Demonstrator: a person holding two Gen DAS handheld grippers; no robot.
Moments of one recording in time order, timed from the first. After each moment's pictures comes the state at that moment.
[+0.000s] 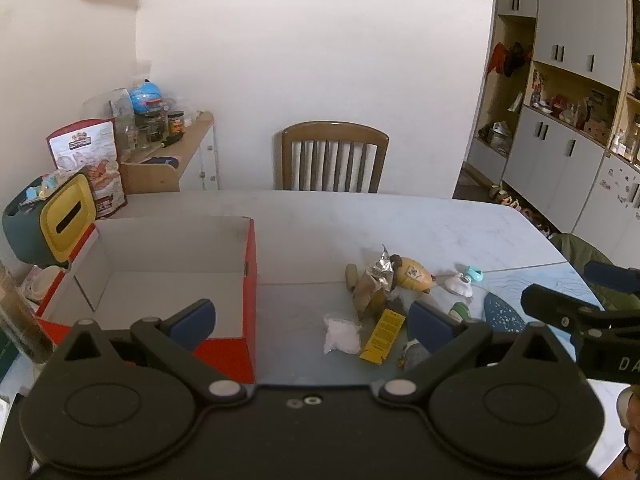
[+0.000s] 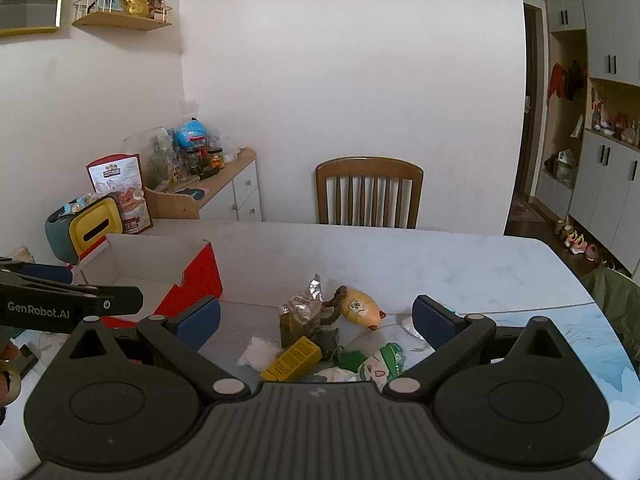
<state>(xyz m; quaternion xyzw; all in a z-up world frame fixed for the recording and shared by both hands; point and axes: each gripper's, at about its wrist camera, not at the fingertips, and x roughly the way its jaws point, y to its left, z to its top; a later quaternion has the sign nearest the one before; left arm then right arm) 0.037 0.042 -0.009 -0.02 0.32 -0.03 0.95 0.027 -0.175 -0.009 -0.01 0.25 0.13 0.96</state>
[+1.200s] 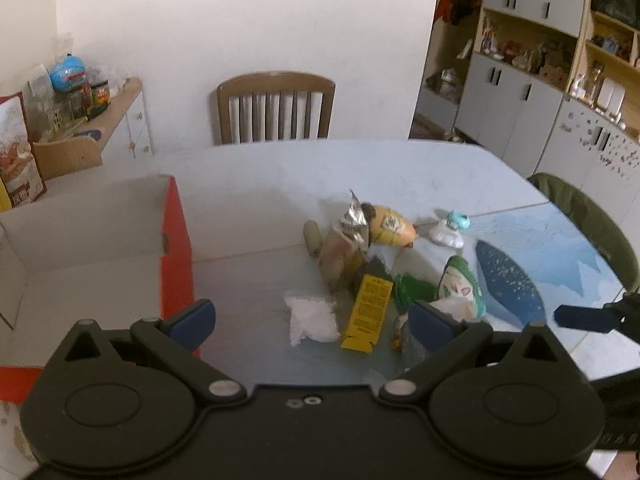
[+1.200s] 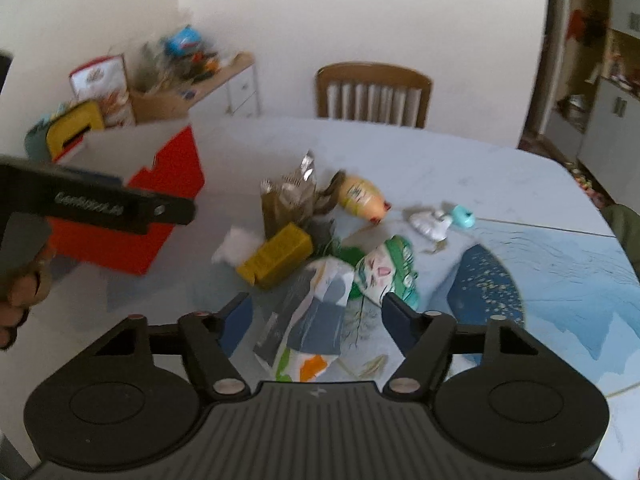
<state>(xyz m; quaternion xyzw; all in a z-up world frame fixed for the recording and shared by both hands) 0.113 0.023 -0.089 0.02 0.37 -0.12 0.92 0.054 -0.173 -0.105 -0.04 0.37 0.14 0.92</state>
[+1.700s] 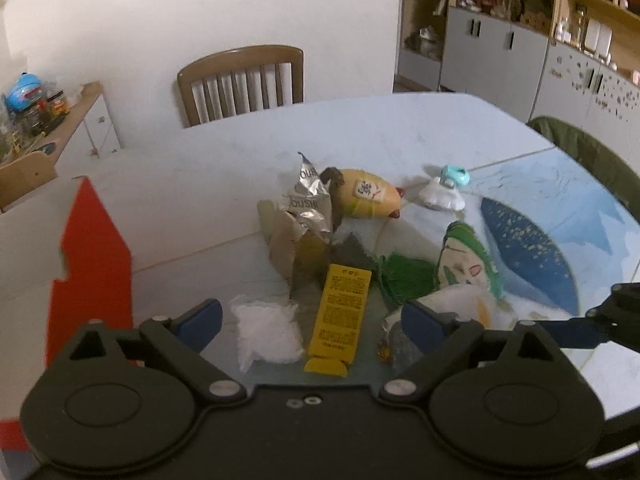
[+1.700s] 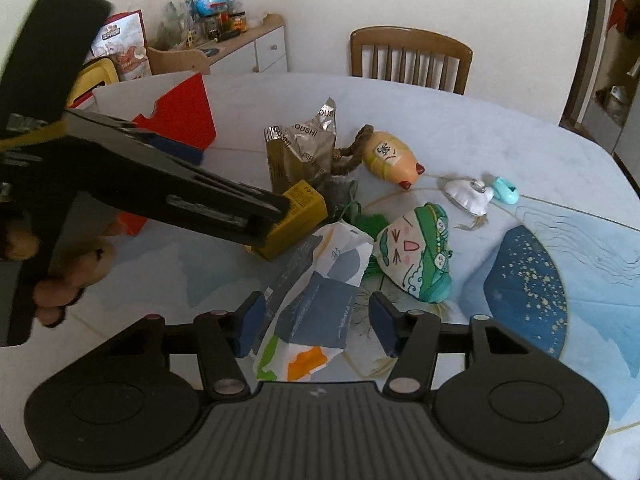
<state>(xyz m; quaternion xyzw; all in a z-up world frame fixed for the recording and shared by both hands) 0.156 -0.034 -0.143 0.09 0.39 -0.14 0.90 0.090 -0.174 -0.149 -0.06 0.41 0.19 0.89</state>
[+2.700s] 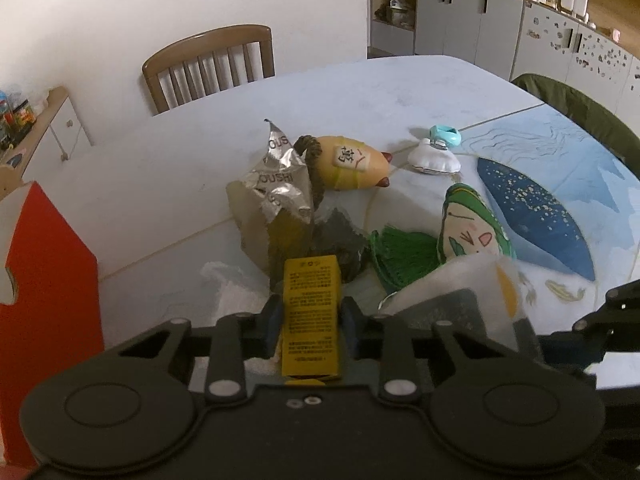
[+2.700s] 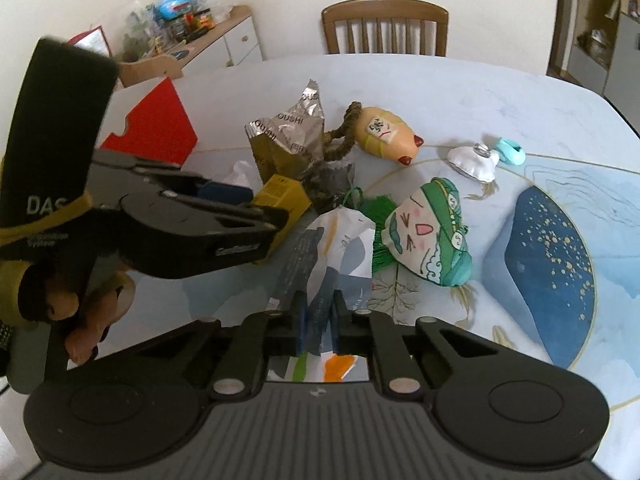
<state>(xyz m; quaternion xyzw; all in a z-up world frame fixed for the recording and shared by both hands) 0.171 -0.042 -0.166 0.13 0.42 -0.18 0.88 0.108 -0.166 -0.156 0.01 0.45 0.15 0.88</state>
